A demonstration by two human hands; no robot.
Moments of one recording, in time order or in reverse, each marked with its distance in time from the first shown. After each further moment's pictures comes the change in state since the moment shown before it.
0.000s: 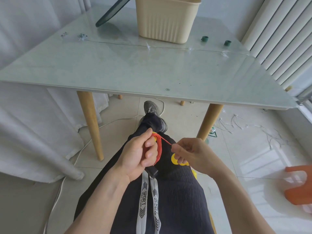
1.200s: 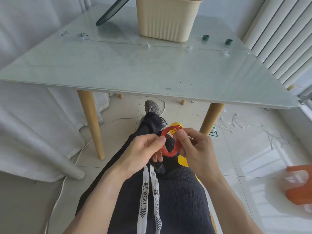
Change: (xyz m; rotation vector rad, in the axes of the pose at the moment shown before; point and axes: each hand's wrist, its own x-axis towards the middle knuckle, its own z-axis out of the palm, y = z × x) left_hand -0.003 0.003 -0.005 0.647 -0.013 0.226; right_hand -0.010 -0.019 0.022 0.496 0.324 -0.268
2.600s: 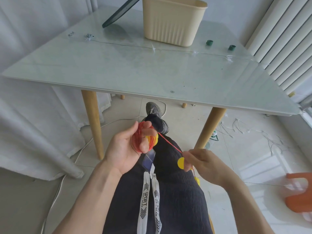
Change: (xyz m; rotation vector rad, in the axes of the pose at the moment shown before) left_hand -0.001 0.024 -0.017 -0.818 0.144 -0.091; right_hand 0.003 0.008 -0.045 -0.677 -0.413 0.322
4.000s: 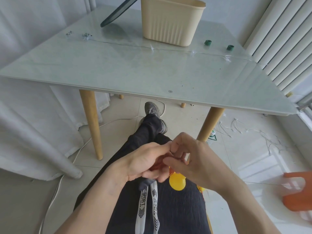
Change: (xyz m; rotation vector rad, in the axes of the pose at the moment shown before) left_hand -0.007 -0.016 0.021 0.754 -0.493 -0.322; right_hand -0.026 -0.055 -0.001 -0.024 0.115 -0.450
